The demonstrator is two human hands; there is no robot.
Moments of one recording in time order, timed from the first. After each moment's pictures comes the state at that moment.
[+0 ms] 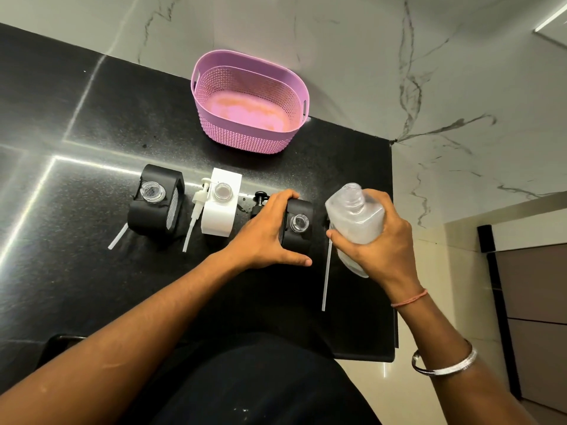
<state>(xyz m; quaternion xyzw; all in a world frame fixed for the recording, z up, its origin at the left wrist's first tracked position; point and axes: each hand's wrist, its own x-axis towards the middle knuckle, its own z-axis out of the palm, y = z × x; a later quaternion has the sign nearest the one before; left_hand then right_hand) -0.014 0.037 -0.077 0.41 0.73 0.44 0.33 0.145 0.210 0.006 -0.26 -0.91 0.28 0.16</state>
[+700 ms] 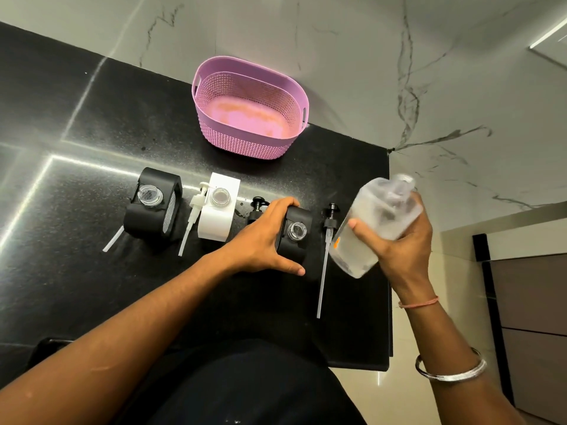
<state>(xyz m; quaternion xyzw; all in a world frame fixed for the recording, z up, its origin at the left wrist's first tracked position) -0.020 0.038 -0.079 0.42 0.71 0.43 0.36 0.144 0.226 0.018 -0.29 -0.81 0.43 0.27</state>
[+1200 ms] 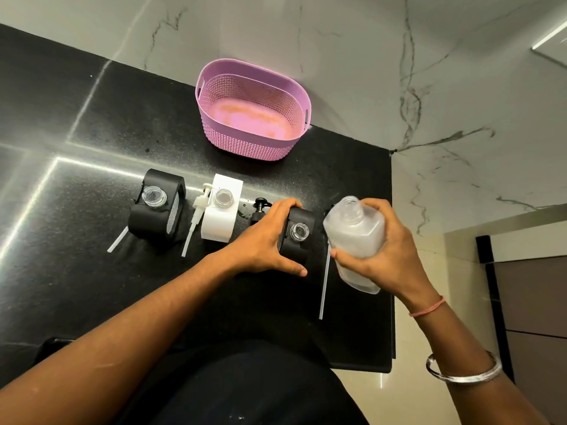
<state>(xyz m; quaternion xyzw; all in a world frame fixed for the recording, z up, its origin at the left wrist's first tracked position) -0.021 0.039 -0.081 0.42 0.70 0.44 0.37 0.149 0.226 0.019 -0.23 -0.90 0.36 0.08</state>
